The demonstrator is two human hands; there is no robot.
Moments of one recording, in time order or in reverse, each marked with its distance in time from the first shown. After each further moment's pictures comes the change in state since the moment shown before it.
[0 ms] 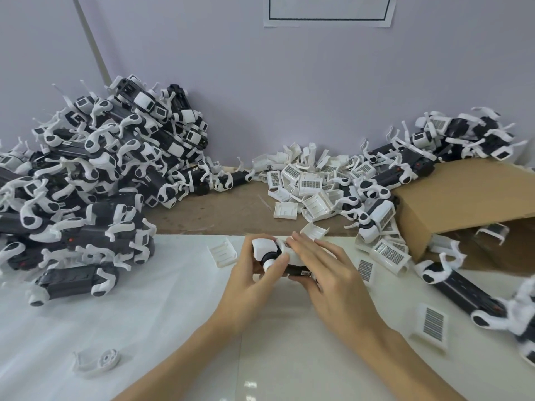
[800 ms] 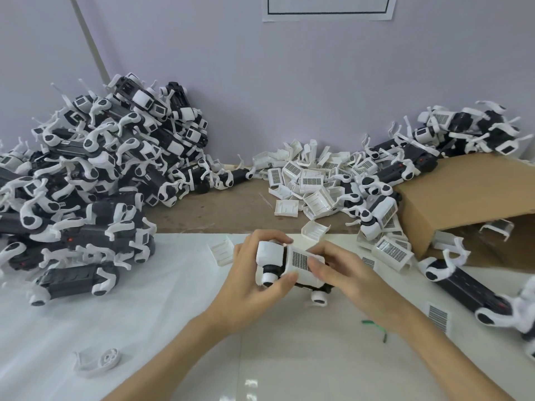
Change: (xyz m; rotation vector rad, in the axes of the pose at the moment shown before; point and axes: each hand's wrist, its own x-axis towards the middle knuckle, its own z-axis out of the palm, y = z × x) left_hand 0.001 0.008 -0.013 0.338 -0.124 0.175; right_hand 0.013 0.017 -0.029 1.043 -0.417 0.631
